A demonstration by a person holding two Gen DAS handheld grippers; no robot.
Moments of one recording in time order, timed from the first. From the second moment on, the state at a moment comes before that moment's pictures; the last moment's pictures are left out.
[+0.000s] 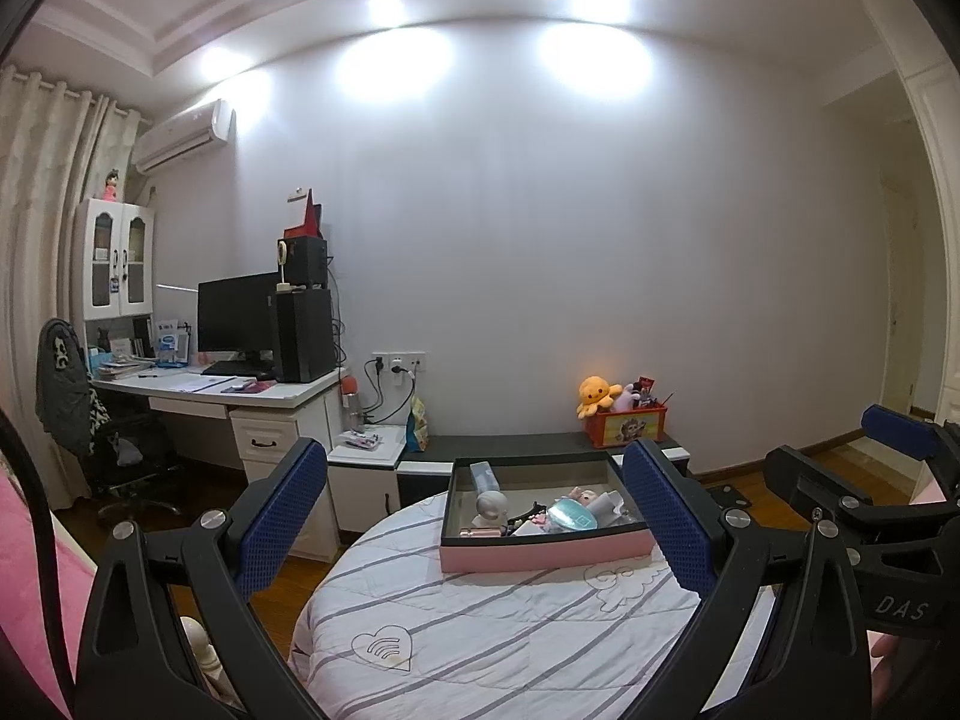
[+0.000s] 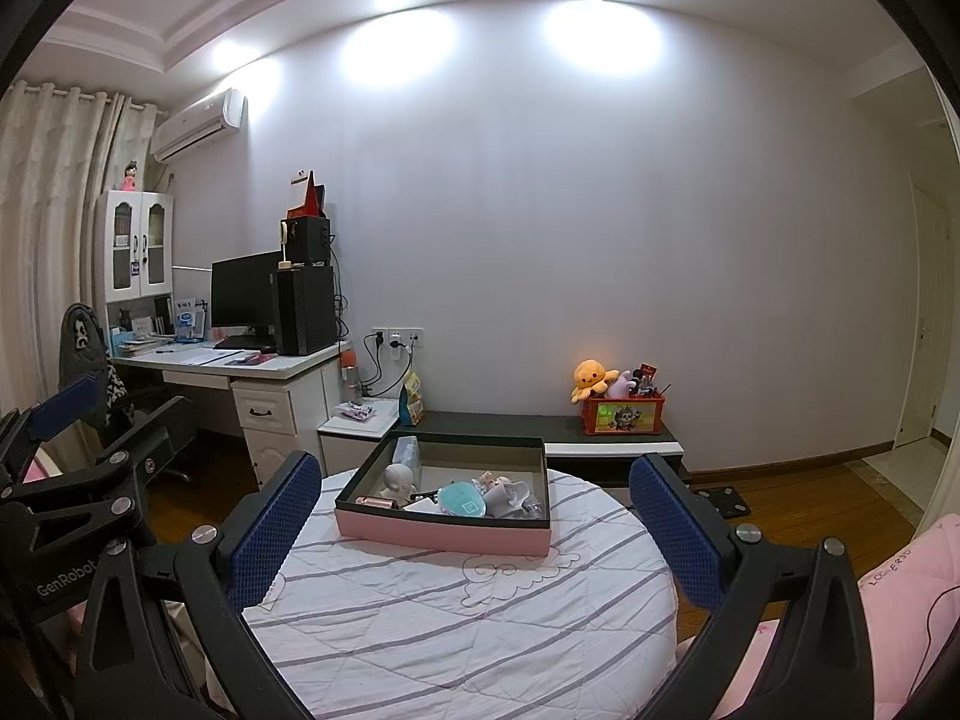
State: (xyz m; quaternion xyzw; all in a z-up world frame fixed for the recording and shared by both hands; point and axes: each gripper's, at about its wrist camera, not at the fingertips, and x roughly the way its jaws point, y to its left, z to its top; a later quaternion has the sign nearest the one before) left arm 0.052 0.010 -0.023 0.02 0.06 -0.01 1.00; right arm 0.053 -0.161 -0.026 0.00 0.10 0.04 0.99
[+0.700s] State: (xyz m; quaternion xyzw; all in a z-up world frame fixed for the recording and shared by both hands) left arm 0.053 0.009 -0.023 0.02 0.06 0.00 1.00; right arm 0.053 -0.160 -0.024 0.00 0.10 0.04 0.99
